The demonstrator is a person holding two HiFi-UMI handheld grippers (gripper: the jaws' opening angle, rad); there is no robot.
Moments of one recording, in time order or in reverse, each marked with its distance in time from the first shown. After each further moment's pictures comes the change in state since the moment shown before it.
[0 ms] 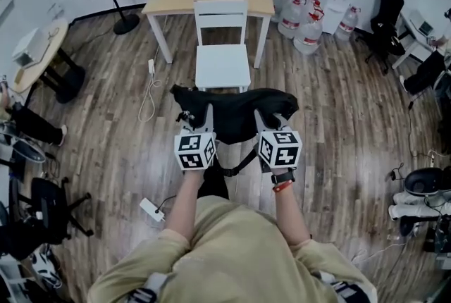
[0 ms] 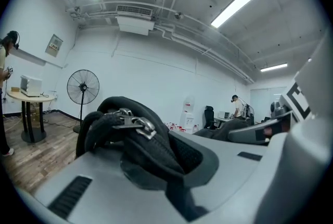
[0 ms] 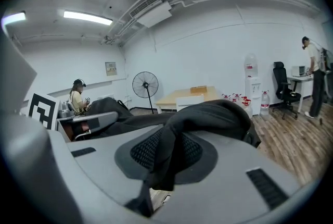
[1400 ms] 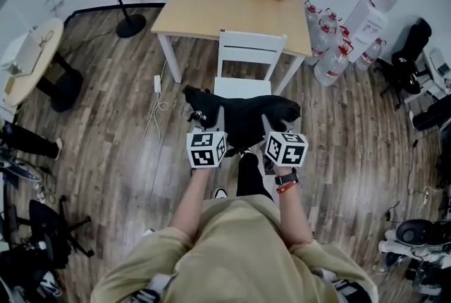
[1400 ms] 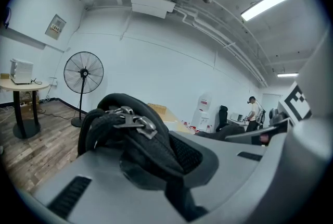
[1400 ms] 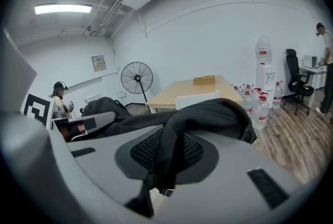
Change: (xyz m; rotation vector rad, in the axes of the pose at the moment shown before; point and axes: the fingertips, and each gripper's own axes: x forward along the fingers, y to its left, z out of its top) left arm 0.307 0.258 0.062 -0.100 0.092 0.031; right arm 0.396 -0.022 0.118 0.066 0.125 -0.004
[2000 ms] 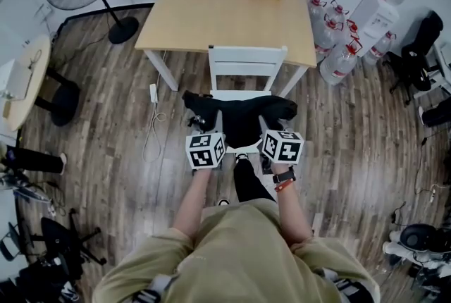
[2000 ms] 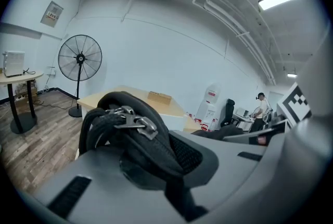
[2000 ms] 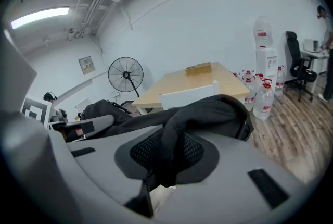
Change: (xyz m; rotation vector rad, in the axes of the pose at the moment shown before) left arm 0.197 0.030 0.011 -0.052 0.139 0.032; right arm 0.160 -0.111 0.057 0.115 0.106 -0.005
